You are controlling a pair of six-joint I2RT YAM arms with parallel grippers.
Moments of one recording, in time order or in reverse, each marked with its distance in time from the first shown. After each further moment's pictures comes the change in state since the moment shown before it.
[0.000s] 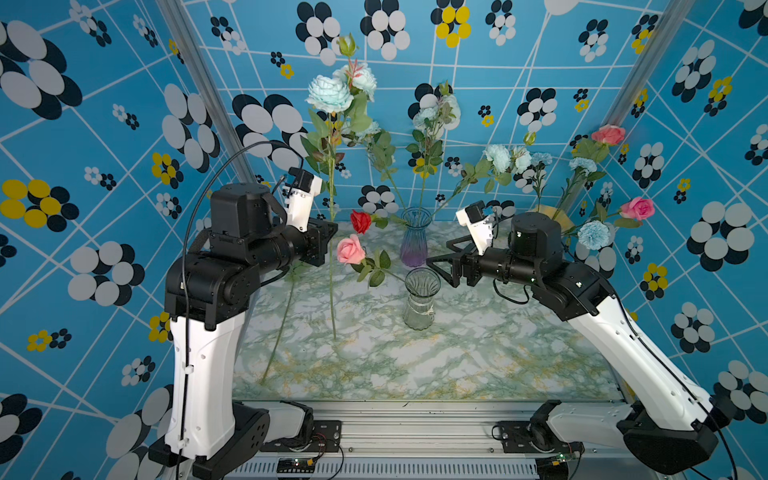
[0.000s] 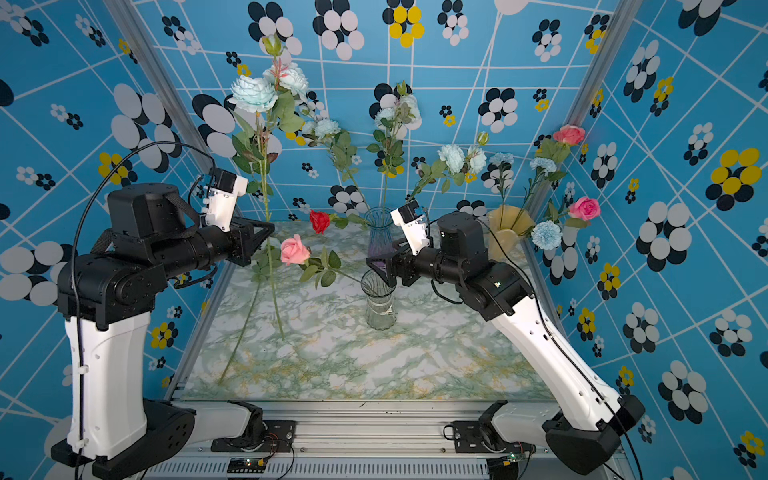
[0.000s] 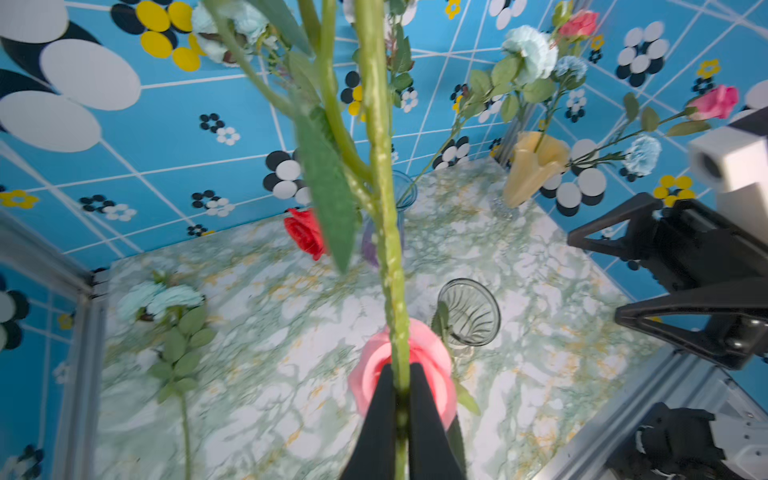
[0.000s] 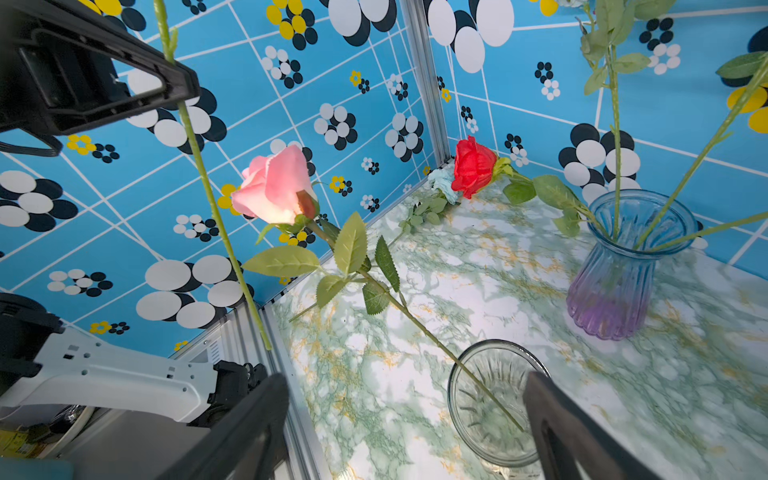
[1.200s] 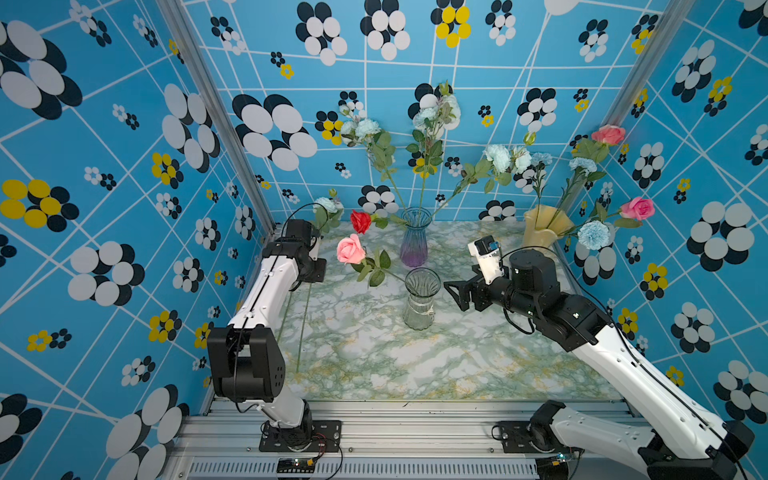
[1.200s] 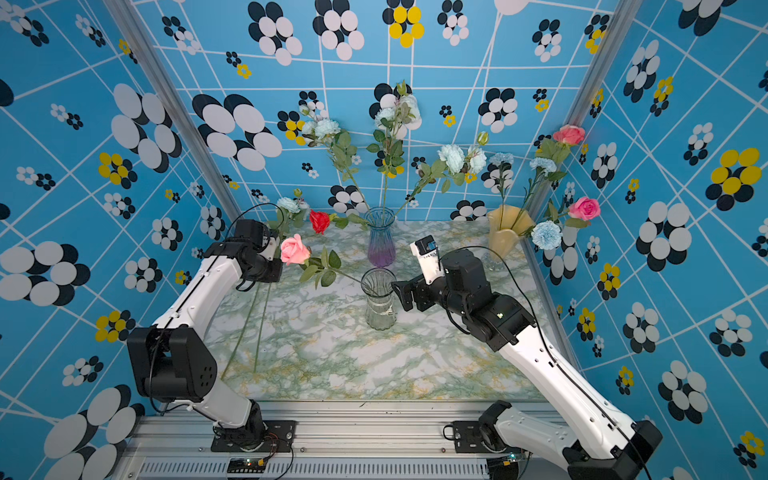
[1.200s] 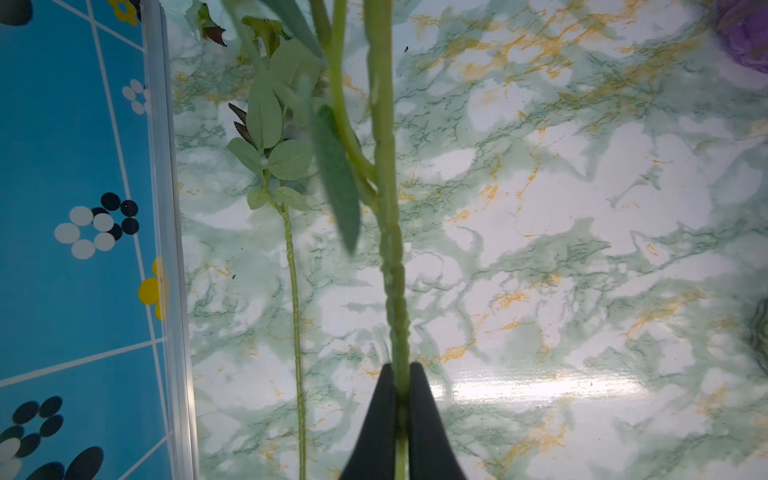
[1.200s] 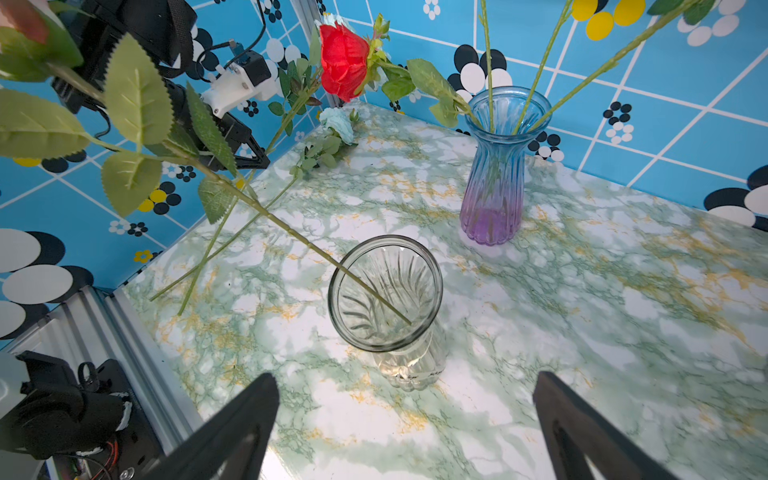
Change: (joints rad) left arm 0.249 0.309 -0.743 0.413 -0.251 0.130; right arm 0.000 -0.198 -0.365 0.046 0.304 -0.056
